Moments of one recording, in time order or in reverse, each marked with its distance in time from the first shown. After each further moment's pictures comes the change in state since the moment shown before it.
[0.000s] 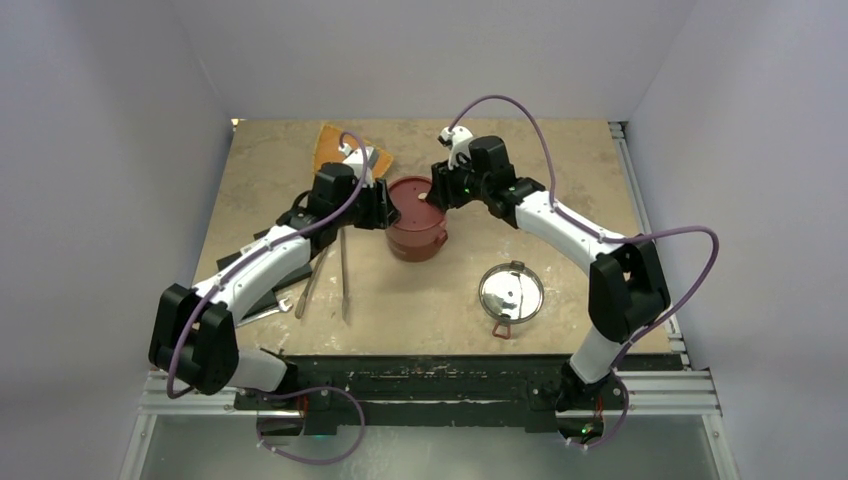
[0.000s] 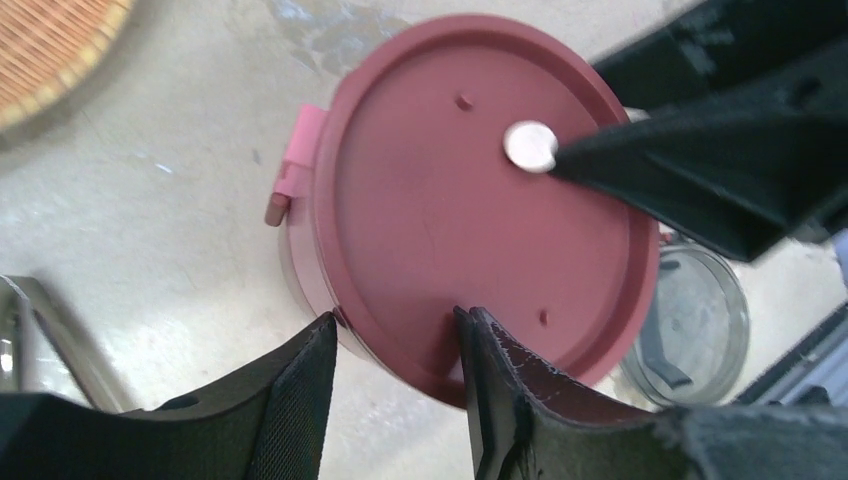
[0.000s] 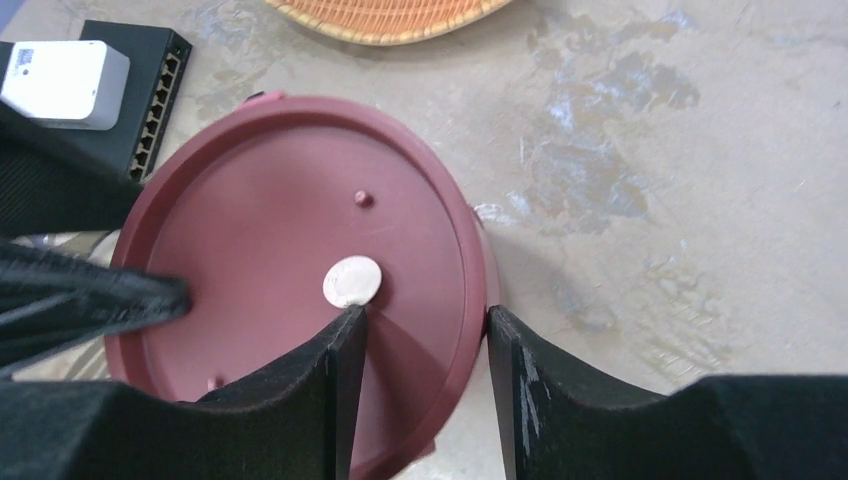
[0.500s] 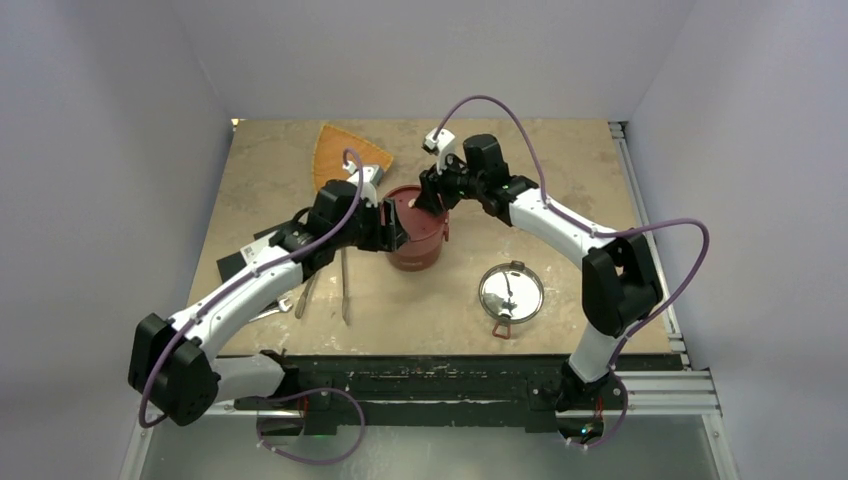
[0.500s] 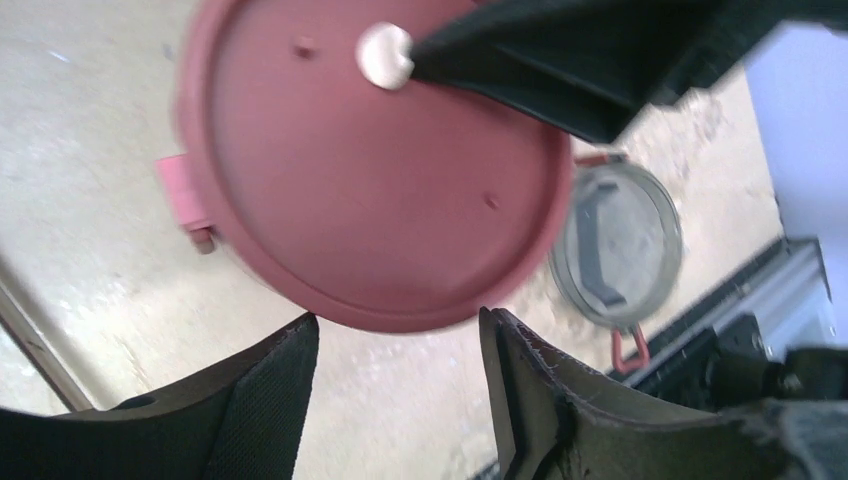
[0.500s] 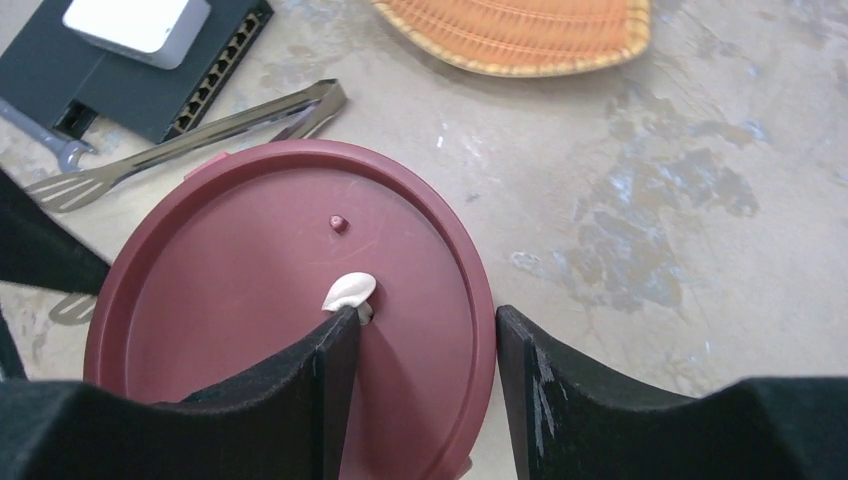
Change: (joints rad) left arm -0.111 -0.143 -0.049 -0.127 -0.070 -0.103; right arm -0.002 0.048 0.036 0.045 -0.154 -0.201
